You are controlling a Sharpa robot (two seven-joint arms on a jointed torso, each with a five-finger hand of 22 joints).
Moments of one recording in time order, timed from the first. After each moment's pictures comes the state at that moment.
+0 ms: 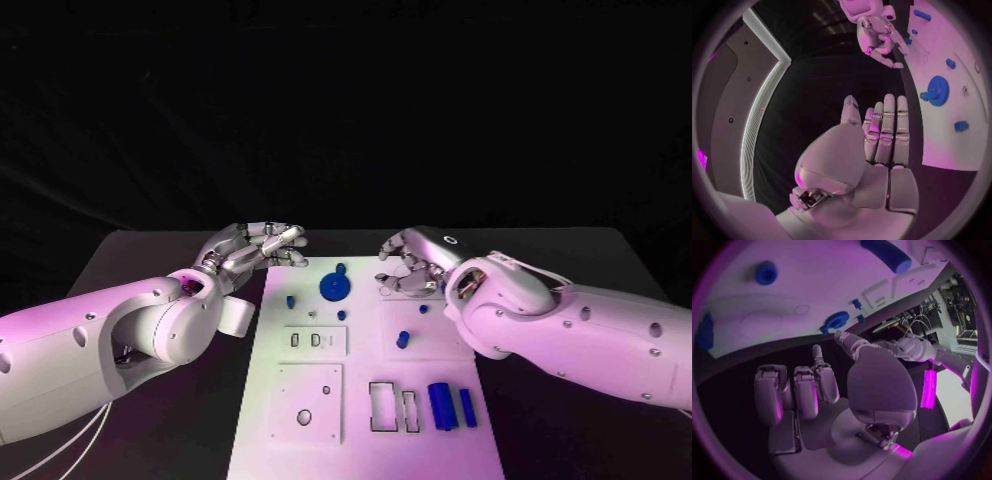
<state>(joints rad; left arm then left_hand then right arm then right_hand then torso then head) 1.19 -1.00 0.02 1.66 -0.08 -0.32 0.35 1.64 0.20 -0.43 0.22 0.19 0.80 0.20 0.27 0.33 1.07 0.16 0.07 0.13 1.00 0.11 0.45 0.51 0.17 0.88 0.21 0.44 0.17 1.32 -0.74 -0.13 1.59 -1.50 -0.51 -0.30 1.13 -0.24 0.49 0.11 0.26 0.92 0.13 0.15 0.55 1.45 0.05 1.44 1.31 1.47 -0.01 1.57 1.31 0.04 1.47 0.10 1.50 1.31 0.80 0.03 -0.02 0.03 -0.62</state>
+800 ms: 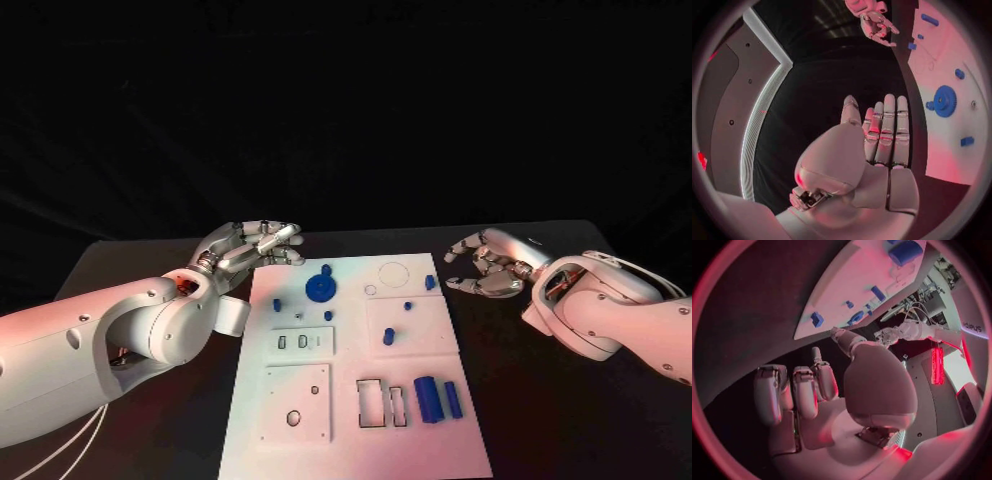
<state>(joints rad) 1.19 -0.98 0.02 1.66 -0.07 -0.32 0.35 1.64 0.20 -0.43 0.22 0.19 0.80 0.20 0.27 0.33 1.07 0.16 0.07 0.13 0.99 0.11 0.45 0.51 0.17 0.88 0.21 0.44 0.17 1.31 -1.02 -0.14 1.60 -1.26 -0.41 -0.06 1.22 -0.26 0.49 0.07 0.21 0.87 0.15 0.11 0.52 1.42 0.07 1.40 1.31 1.46 -0.01 1.57 1.31 0.04 1.47 0.10 1.49 1.31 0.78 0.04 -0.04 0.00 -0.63</state>
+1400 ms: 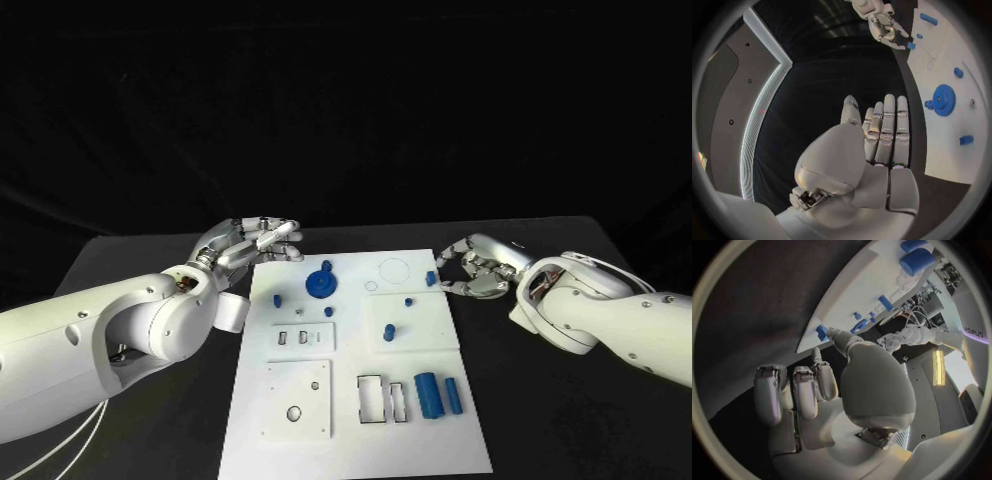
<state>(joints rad) 1.19 -0.98 0.02 1.66 -0.07 -0.32 0.35 1.64 0.20 -0.43 0.22 0.19 0.80 0.20 0.27 0.33 1.07 0.16 0.07 0.13 0.99 0.11 0.45 0.51 0.17 0.88 0.21 0.44 0.17 1.28 -0.93 -0.14 1.48 -1.25 -0.39 -0.02 1.26 -0.24 0.50 0.06 0.21 0.87 0.15 0.11 0.51 1.42 0.07 1.40 1.31 1.47 0.00 1.57 1.31 0.04 1.46 0.10 1.49 1.31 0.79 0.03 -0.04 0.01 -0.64</state>
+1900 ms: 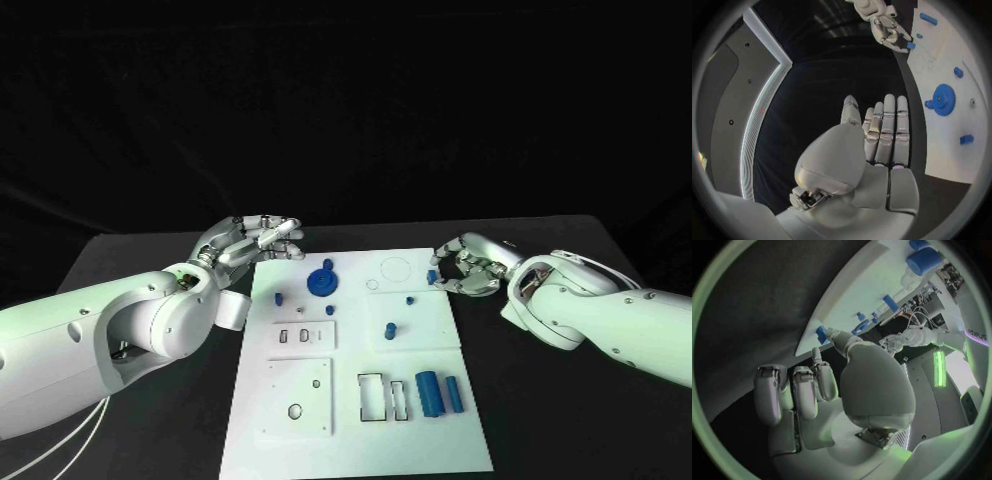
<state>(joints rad) 1.19 -0.98 0.02 1.66 -0.07 -0.32 0.35 1.64 0.20 -0.43 0.22 0.19 0.80 0.20 0.27 0.33 1.06 0.16 0.07 0.13 0.99 0.11 0.45 0.52 0.17 0.88 0.21 0.44 0.18 1.27 -0.88 -0.14 1.44 -1.25 -0.39 -0.02 1.26 -0.24 0.50 0.06 0.21 0.87 0.15 0.11 0.51 1.42 0.07 1.41 1.31 1.47 0.00 1.57 1.31 0.04 1.46 0.10 1.49 1.31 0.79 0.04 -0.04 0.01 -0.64</state>
